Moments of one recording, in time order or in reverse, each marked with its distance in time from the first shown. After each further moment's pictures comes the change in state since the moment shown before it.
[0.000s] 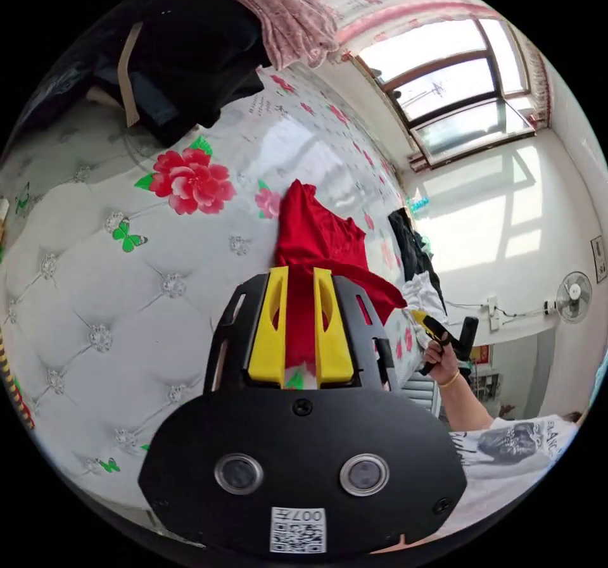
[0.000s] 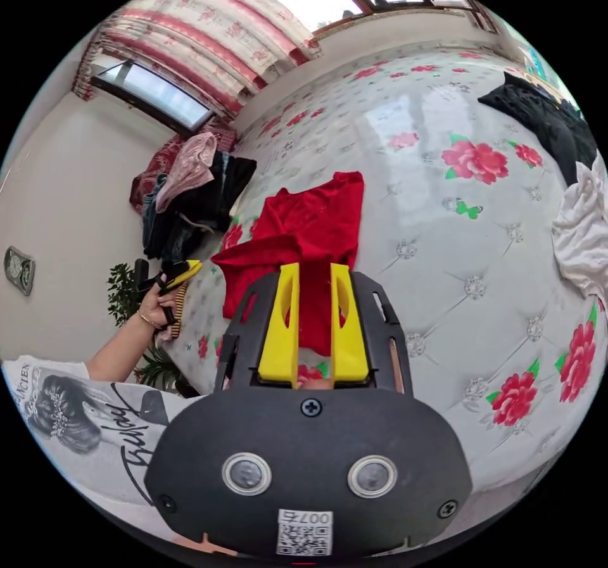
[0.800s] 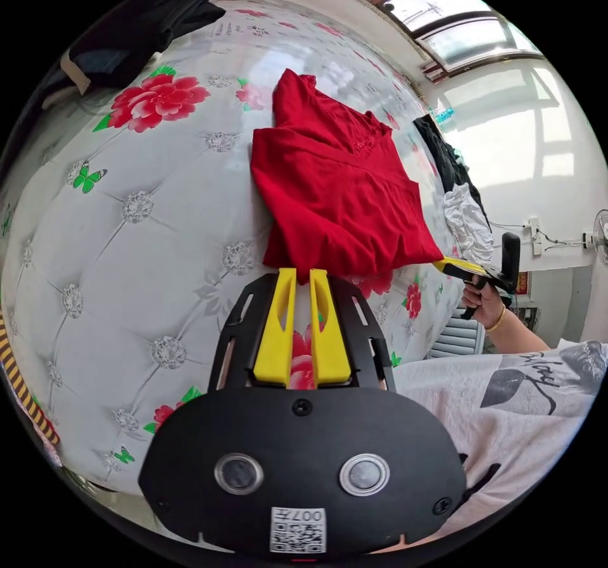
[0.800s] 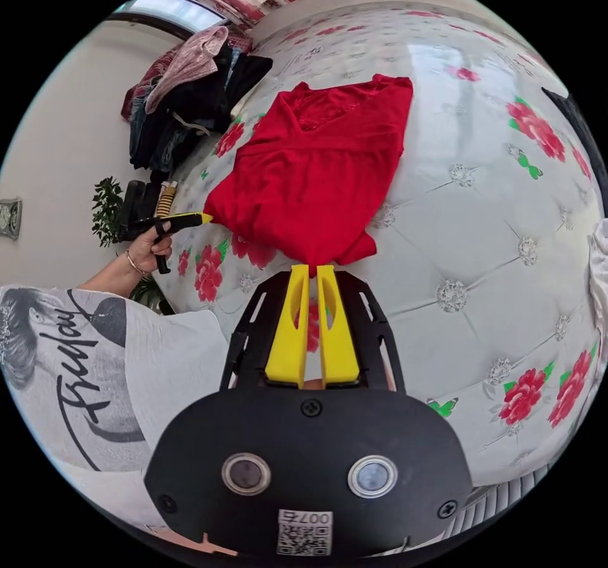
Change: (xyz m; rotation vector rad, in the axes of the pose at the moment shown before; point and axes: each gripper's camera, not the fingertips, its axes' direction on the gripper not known) left arm -0.002 0.065 0.053 -0.302 -0.131 0.210; right arm 0.039 0.057 0.070 -0.340 0.032 -0.179
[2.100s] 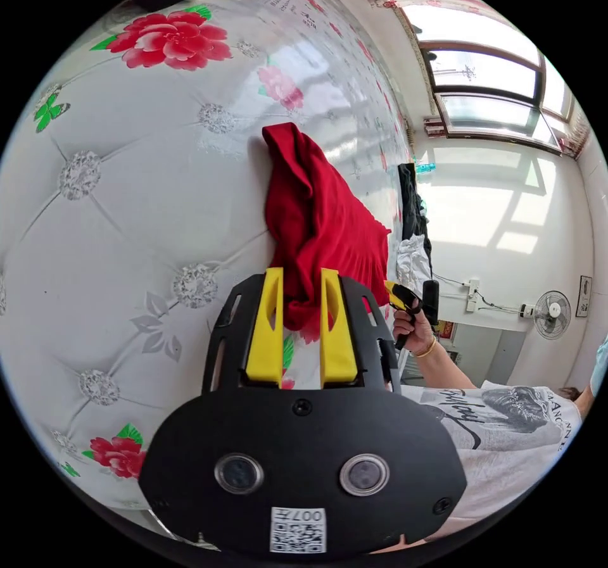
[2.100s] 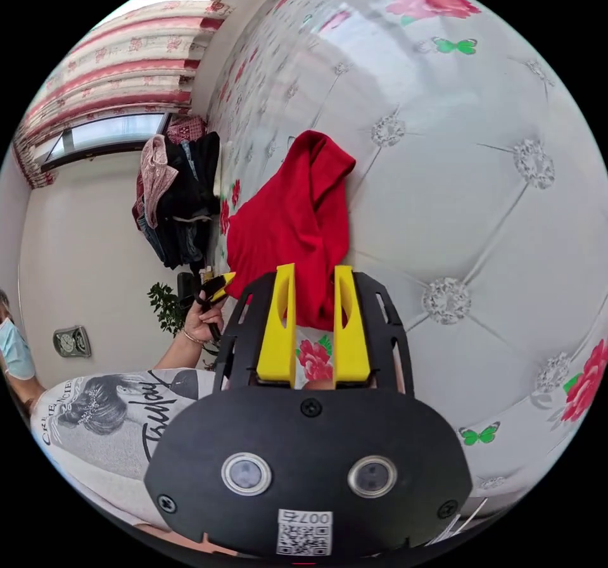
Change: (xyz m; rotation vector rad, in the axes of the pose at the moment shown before) left arm -0.061 -0.002 0.008 -0.008 0.319 -0.275; right arm 0.210 -0.045 0.006 0.103 -0.353 0.418
